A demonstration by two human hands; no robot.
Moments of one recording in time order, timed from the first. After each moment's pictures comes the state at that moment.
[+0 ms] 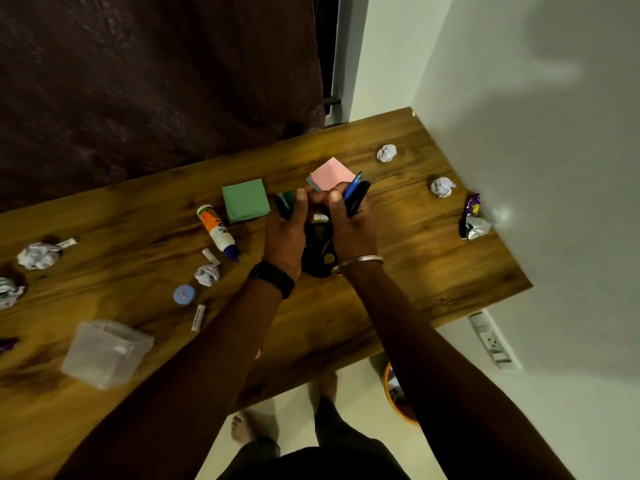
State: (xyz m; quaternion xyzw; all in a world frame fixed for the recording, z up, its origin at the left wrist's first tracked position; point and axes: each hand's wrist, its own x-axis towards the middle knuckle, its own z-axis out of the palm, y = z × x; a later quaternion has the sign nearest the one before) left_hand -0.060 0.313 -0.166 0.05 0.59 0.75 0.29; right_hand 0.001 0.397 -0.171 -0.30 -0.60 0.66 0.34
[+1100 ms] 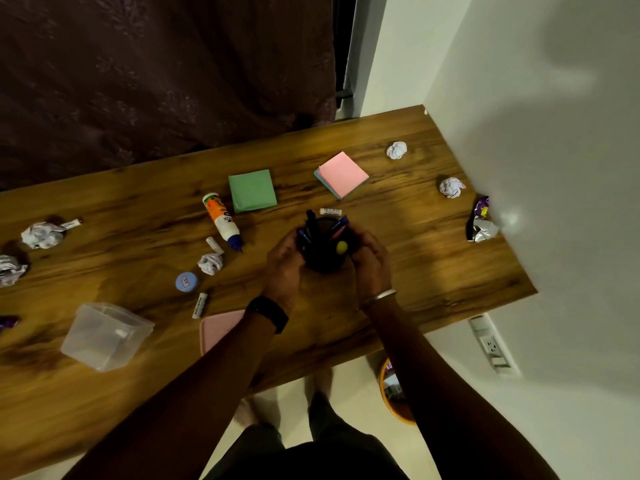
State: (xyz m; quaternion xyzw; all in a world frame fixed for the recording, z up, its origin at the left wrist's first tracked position) left_hand -0.034 0.262 -0.236 0.11 0.64 0.69 0.32; right_hand 0.054 0.398 -0.255 -0.31 -0.58 0.70 0.27
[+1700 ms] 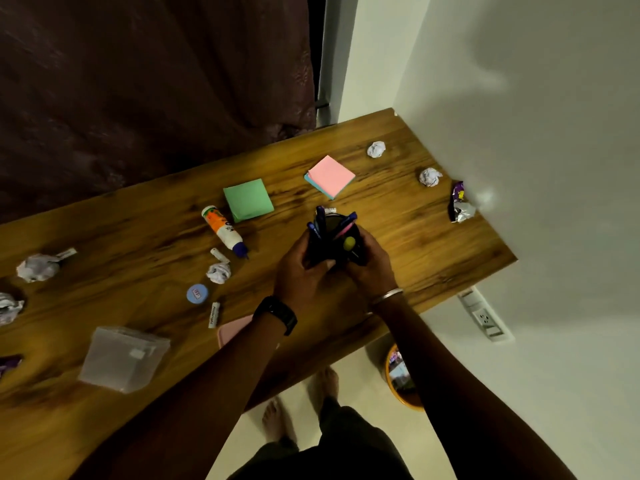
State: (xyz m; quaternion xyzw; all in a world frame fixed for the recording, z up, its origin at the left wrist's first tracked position) left_hand -0.036 0.249 -0.230 0.28 0.69 0.58 0.31; right_hand 0.077 0.372 -0.240 -0.30 -0.71 0.57 0.27
